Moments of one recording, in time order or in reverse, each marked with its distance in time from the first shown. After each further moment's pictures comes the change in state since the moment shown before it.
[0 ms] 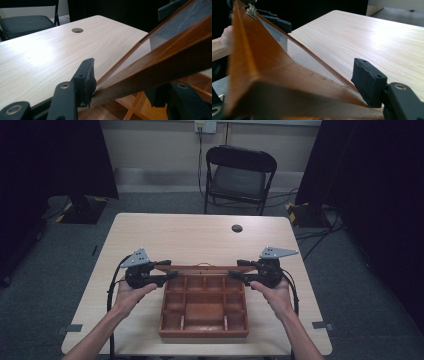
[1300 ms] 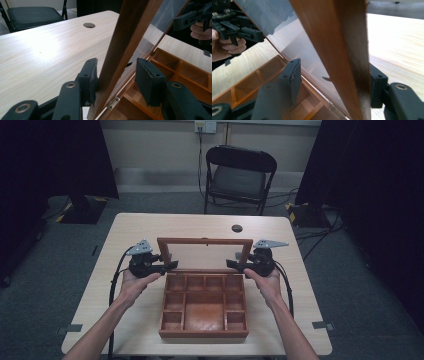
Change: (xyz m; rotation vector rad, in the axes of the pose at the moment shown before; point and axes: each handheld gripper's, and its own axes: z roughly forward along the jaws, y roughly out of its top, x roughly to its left) left arm 0.033 0.002 0.021 0.039 0.049 -0.052; right arm -0.041 -0.004 0.036 0.007 -0.079 0.076
